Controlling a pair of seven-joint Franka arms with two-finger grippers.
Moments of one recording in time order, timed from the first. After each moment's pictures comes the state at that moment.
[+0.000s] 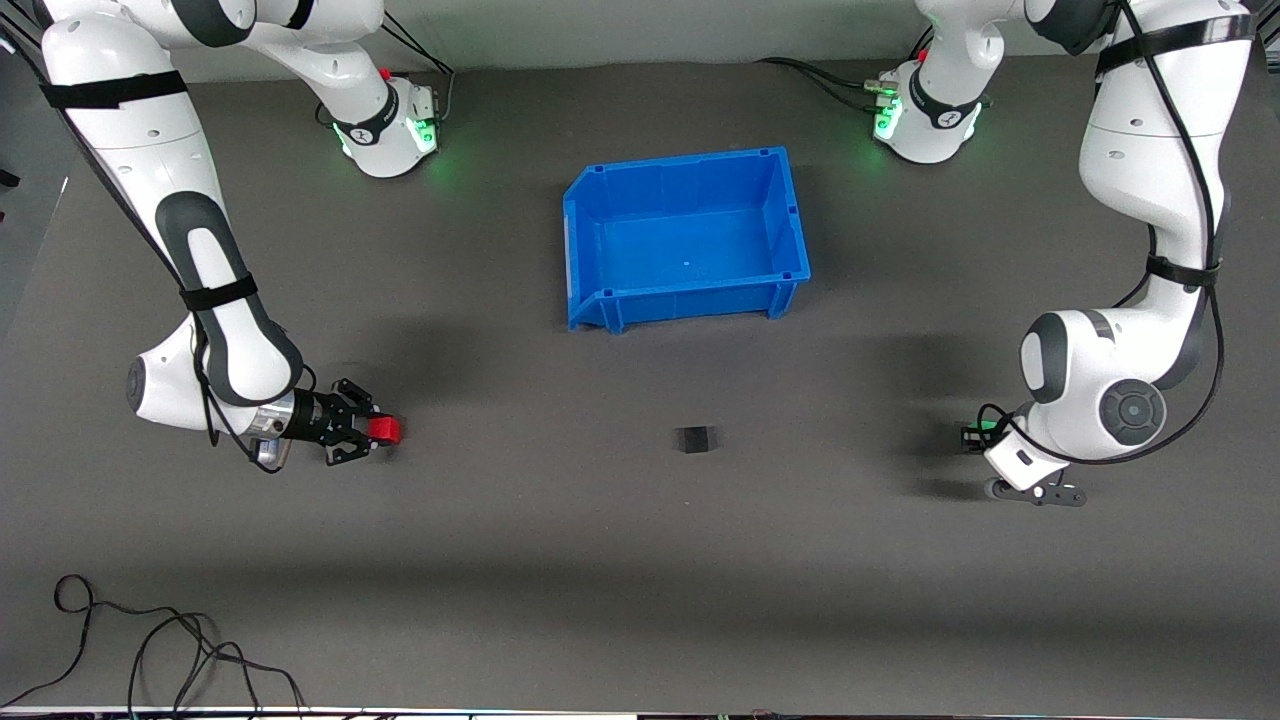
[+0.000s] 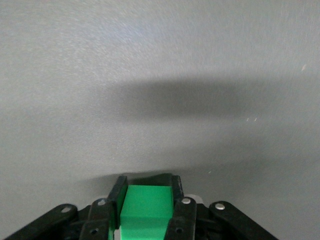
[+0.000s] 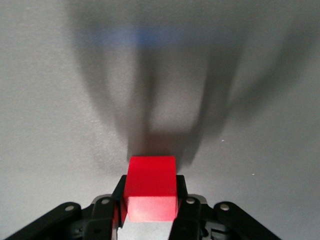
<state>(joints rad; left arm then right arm) -0.03 0.63 0.03 -1.81 -0.05 2.34 0.07 0.04 0.56 -0.10 -1.96 0.78 2.30 0.87</state>
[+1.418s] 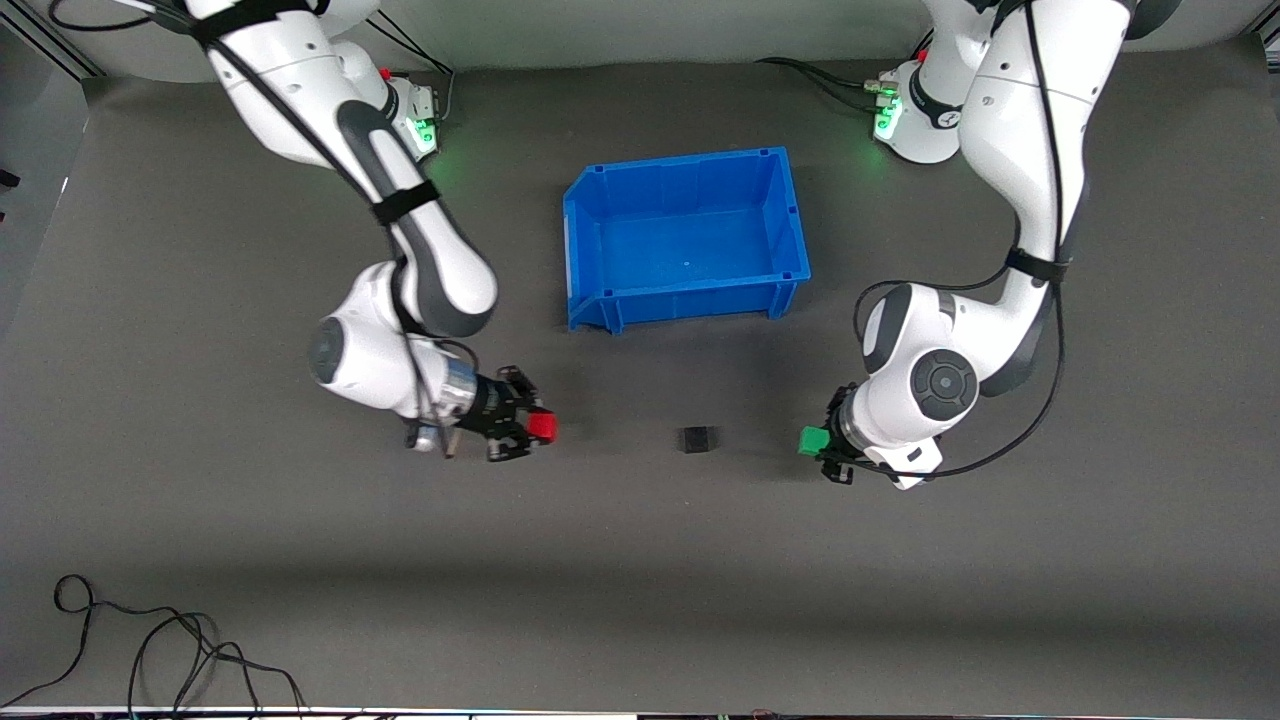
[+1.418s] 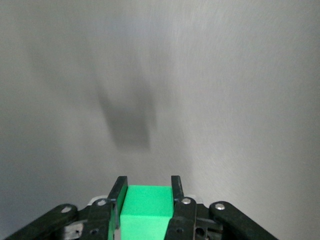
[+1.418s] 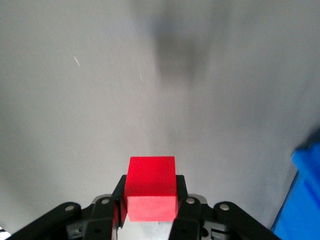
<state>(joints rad) -0.32 0.63 -0.06 -1.68 -0.19 2.34 -1.72 0.54 0.57 -0.08 -1.76 0.78 2.45 1.52</state>
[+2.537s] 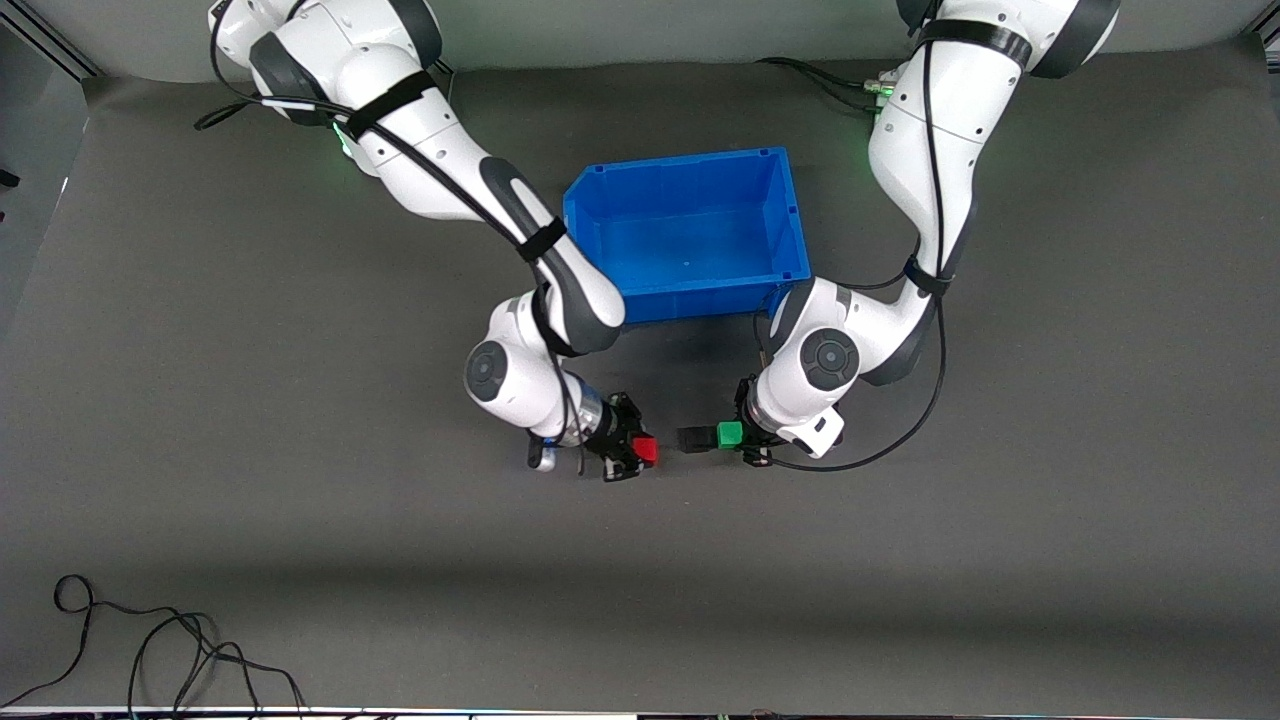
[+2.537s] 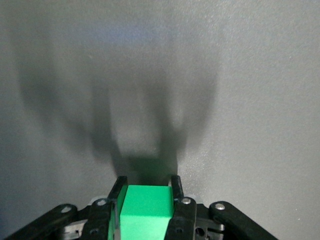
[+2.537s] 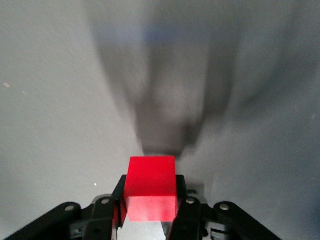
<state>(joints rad) -0.48 0.74 -0.07 -1.67 -0.22 2.53 -2.03 0.70 0.93 -0.08 -1.39 0.78 2.60 1.64</state>
